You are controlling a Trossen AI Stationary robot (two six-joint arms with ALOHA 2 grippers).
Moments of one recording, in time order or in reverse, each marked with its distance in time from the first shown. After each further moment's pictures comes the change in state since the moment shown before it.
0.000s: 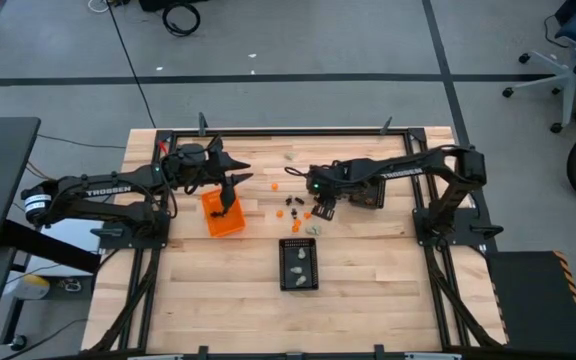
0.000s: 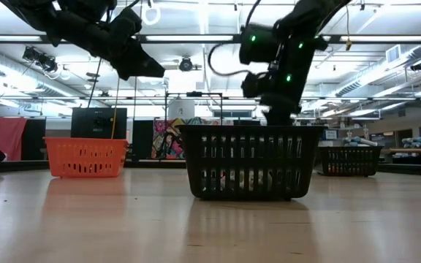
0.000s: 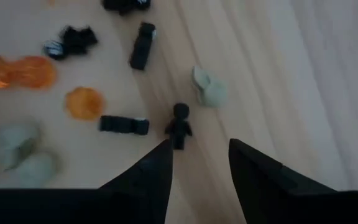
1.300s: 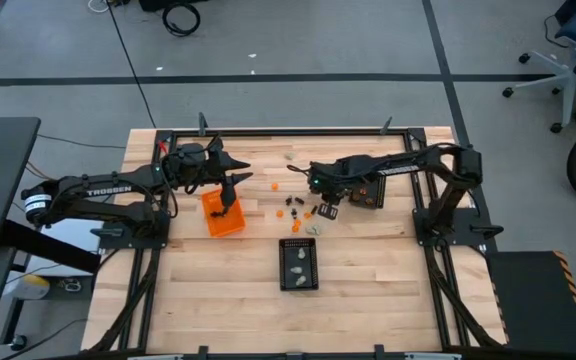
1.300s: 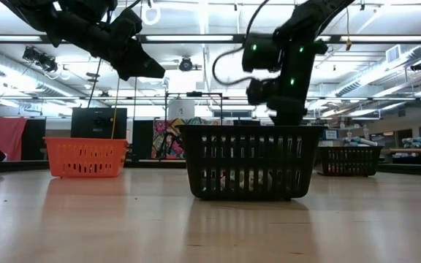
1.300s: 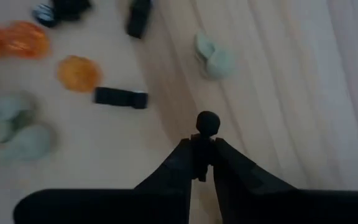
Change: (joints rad) left arm 0.005 0.004 0.000 0.004 0.000 0.005; right arm -0.041 0.006 -0.003 -0.061 -0.091 -0.021
